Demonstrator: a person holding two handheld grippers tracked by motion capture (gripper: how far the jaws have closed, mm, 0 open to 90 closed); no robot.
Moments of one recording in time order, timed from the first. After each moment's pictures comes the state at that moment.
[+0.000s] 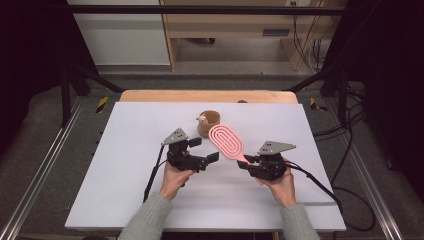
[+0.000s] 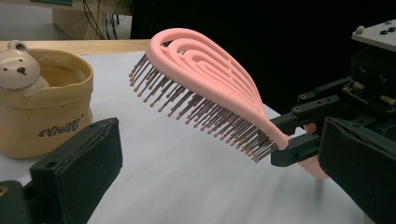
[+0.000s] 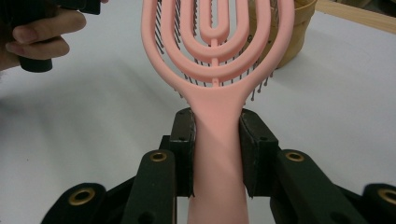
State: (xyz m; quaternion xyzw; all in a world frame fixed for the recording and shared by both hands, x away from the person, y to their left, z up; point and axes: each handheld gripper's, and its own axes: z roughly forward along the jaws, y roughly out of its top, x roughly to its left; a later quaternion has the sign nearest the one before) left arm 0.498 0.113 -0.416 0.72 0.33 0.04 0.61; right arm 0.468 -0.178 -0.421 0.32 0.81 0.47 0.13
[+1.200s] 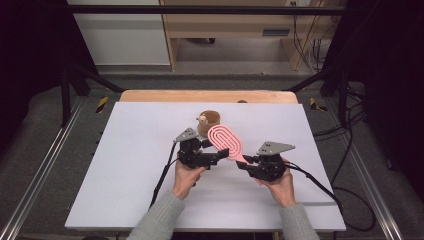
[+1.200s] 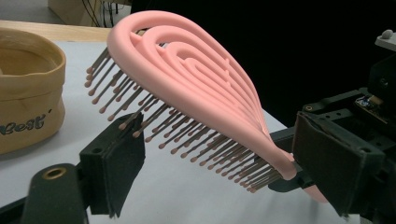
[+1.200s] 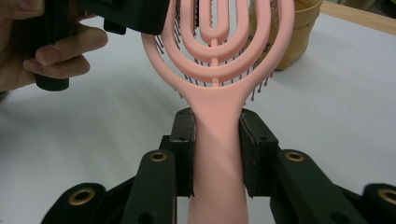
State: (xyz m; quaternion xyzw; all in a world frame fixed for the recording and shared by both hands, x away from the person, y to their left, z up) left arm 0.506 0.086 -0.423 0.71 0.36 0.02 0.60; right arm 0.468 -0.176 -0.422 0.31 0.81 0.48 0.13
